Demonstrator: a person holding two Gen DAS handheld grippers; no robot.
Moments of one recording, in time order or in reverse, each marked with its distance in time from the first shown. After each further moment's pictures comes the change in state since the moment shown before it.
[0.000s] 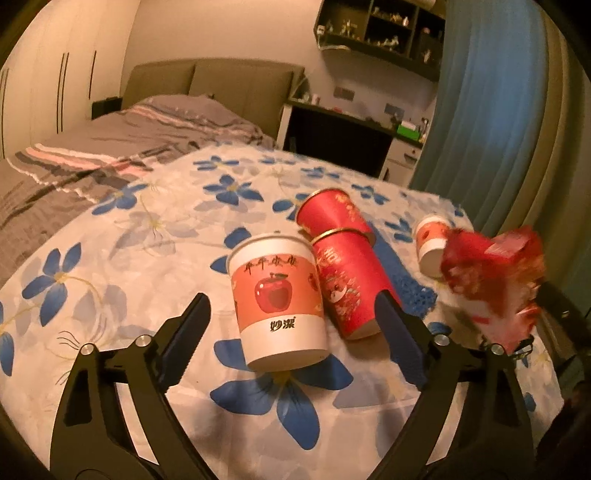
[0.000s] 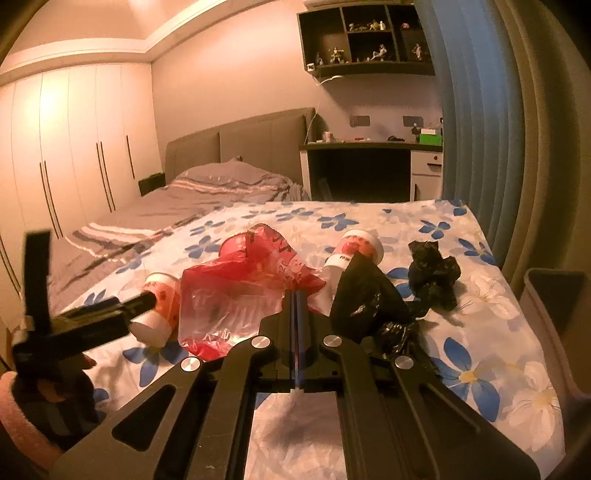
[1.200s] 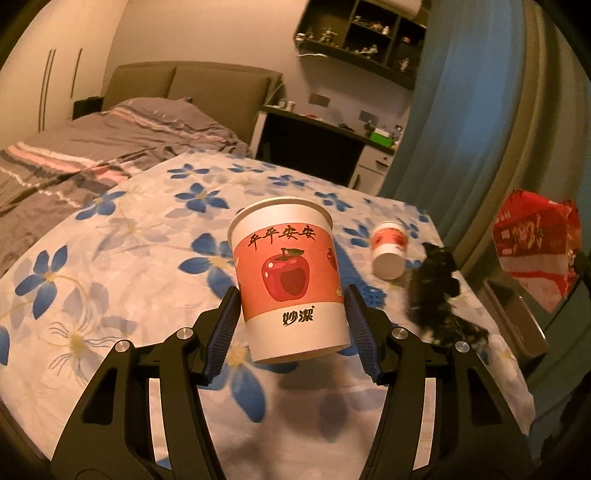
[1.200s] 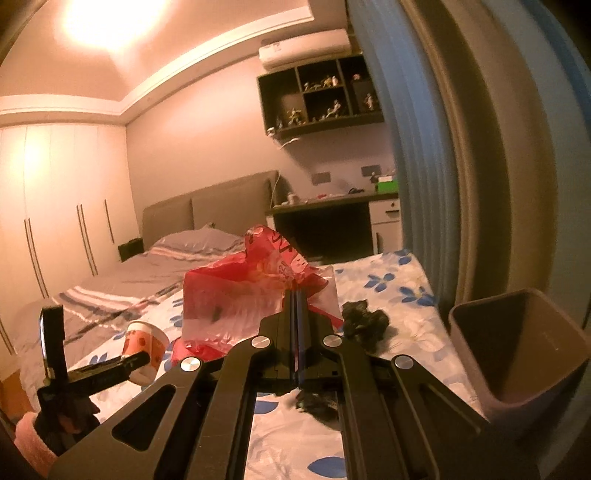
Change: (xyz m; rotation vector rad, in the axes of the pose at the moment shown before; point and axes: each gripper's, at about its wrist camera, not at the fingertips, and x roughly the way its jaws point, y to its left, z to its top) left arm -0.043 -0.028 0.000 0.008 -0.046 -0.118; right arm -0.106 -0.045 0.023 0.105 -0.242 -0.104
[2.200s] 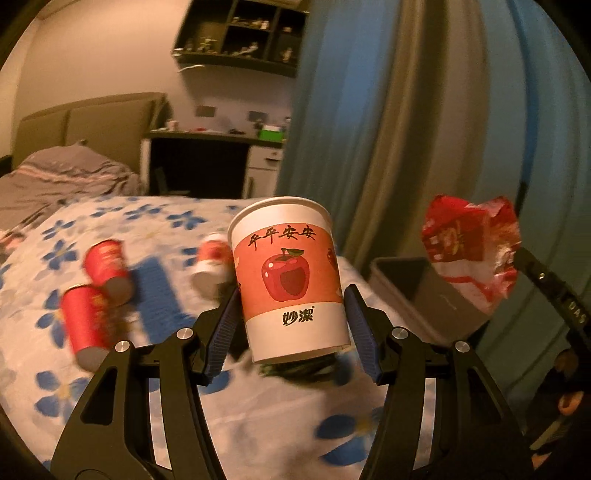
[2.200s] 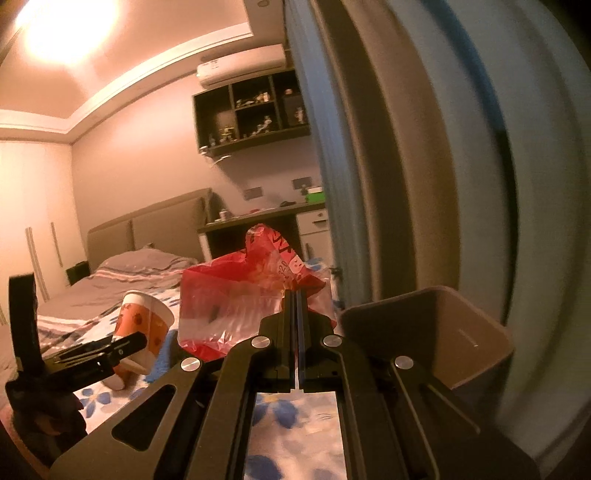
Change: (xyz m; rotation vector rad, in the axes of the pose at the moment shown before) left arm 0.020 -0.191 -0.005 0.257 -0.017 -0.314; right arm -0.044 -0.101 -0.009 0.067 -0.058 -0.239
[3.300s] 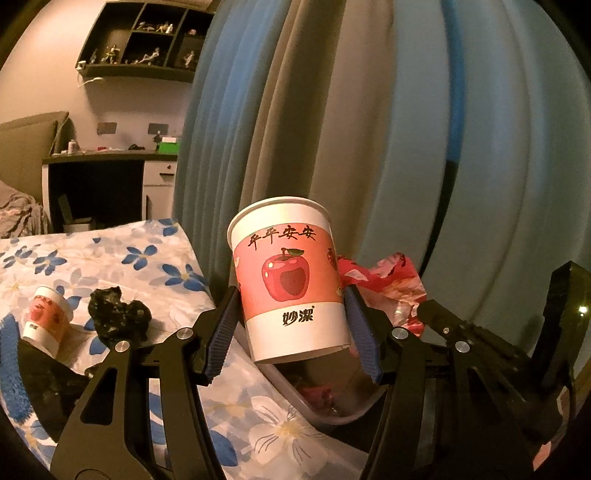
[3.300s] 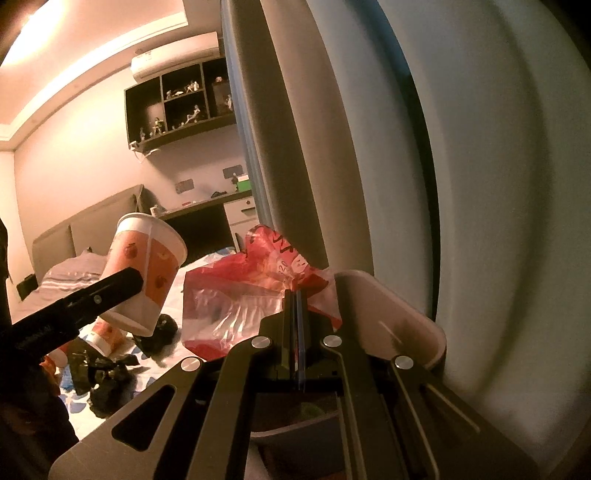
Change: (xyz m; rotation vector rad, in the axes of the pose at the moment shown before) left arm 0.101 -0.133 0.019 0.118 -0.026 -0.311; right arm 0.037 -0.101 -0.014 0.068 0.051 -0.220
